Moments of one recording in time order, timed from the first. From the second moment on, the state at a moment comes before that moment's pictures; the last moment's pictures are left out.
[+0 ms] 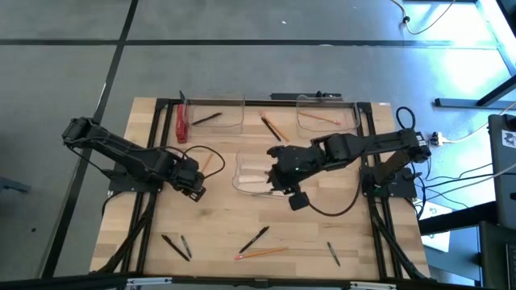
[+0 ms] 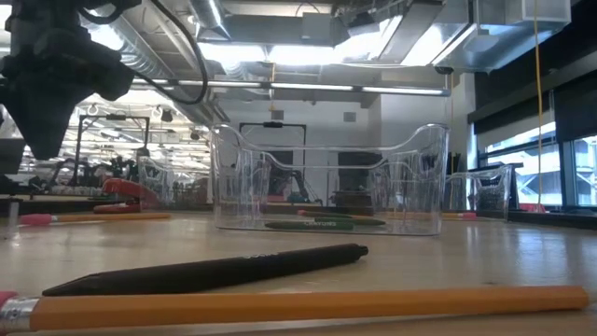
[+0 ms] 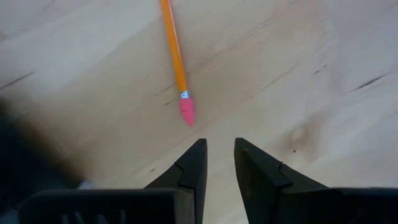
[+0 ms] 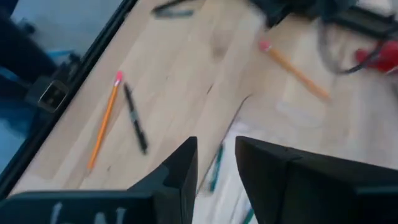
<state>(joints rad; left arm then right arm) -0.29 1.14 0.73 -1.01 -0.04 -1.33 0.21 1.69 1.76 -0.94 -0.06 -0.19</state>
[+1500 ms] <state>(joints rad) -0.30 1.14 0.73 -1.00 -0.04 -1.10 0.31 2.18 1.76 -0.85 -0.30 -0.42</state>
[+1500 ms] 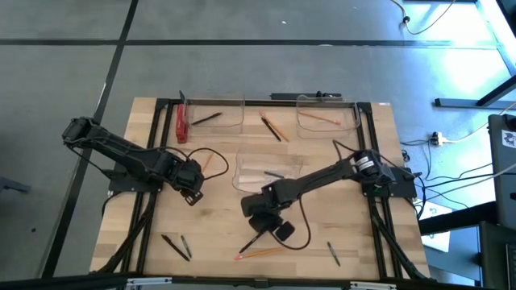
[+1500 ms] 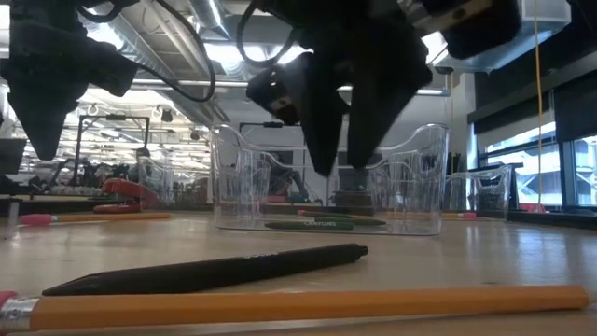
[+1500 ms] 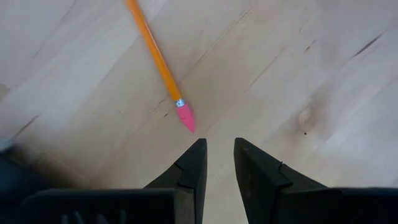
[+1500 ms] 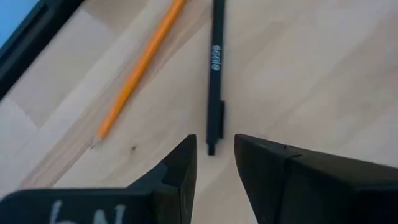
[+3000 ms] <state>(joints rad) -0.35 1.14 0.73 -0.97 -0.04 -1.10 0.38 2.30 1.76 -0.76 -0.12 -0.24</state>
